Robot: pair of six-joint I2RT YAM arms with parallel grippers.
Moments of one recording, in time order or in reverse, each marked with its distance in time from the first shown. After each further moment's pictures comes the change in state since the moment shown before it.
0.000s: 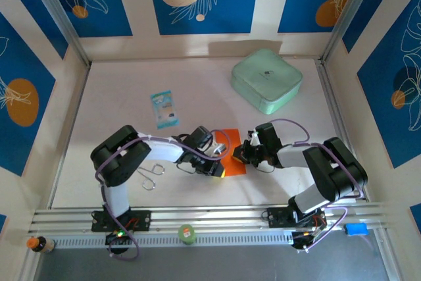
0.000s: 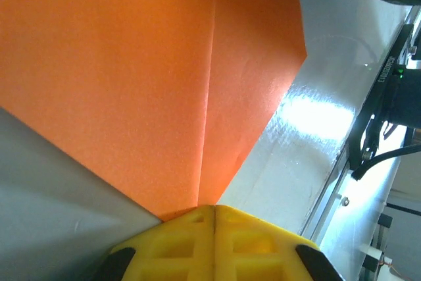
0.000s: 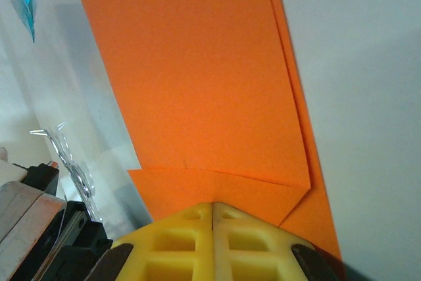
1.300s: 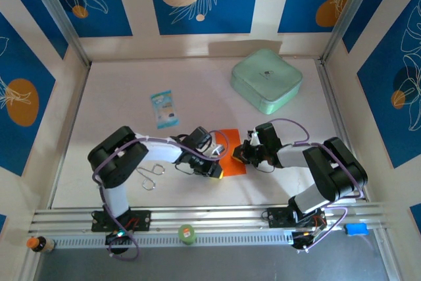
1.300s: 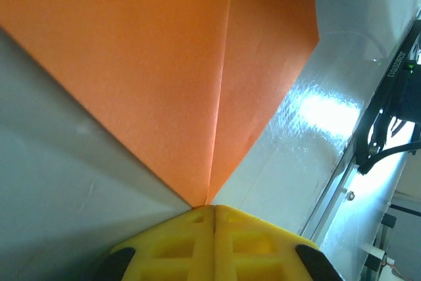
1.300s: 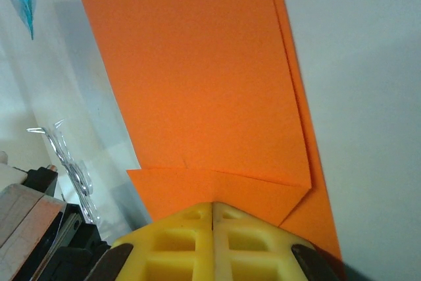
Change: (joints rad) left arm 0.000 -0.034 -0.009 -0.056 -0.019 0.003; right arm -0.001 -0.001 0.003 -0.008 0.000 -0.018
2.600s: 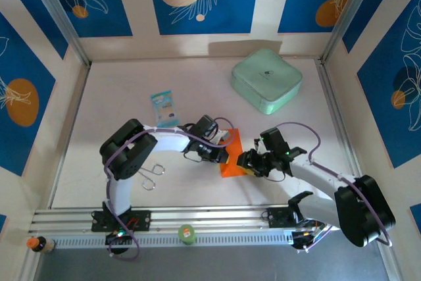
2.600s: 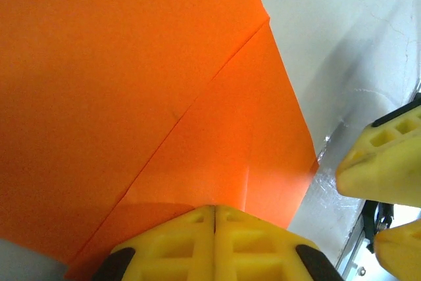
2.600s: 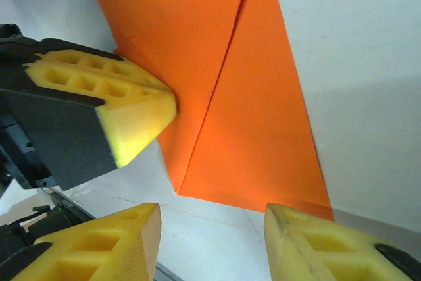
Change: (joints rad) left arm 0.050 0.135 0.192 -0.003 -0.077 0.027; right arm 0.053 -0.377 0.007 -0.539 0.058 -0.042
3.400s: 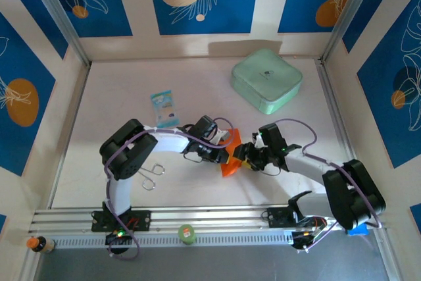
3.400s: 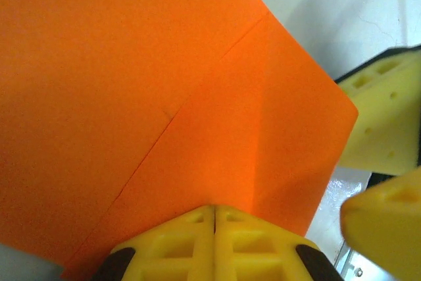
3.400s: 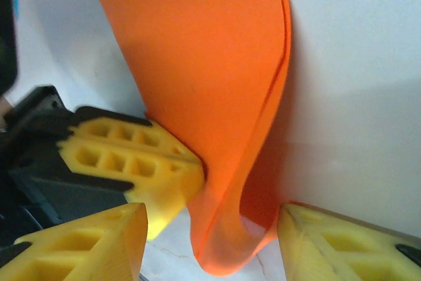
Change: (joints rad) left arm 0.001 0.000 -0.020 0.052 0.015 -0.006; right arm -0.050 0.146 0.014 0.222 -0.026 0.033
